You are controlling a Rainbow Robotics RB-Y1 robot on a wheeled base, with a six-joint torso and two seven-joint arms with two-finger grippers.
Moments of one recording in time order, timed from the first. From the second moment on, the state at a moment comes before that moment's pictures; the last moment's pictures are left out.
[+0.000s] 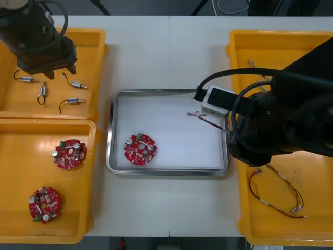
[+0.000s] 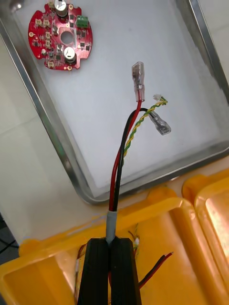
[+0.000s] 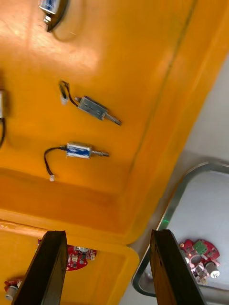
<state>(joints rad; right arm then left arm) -0.75 -0.81 0.40 -2.49 -1.04 1.92 1.44 -0.95 0.70 -0.15 -1.51 0.73 1.91 -0.88</state>
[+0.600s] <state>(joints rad) -0.76 -0.66 0.60 -2.28 -0.75 1.91 1.83 -1.04 0.71 0.05 -1.13 0.57 1.87 -0.88</state>
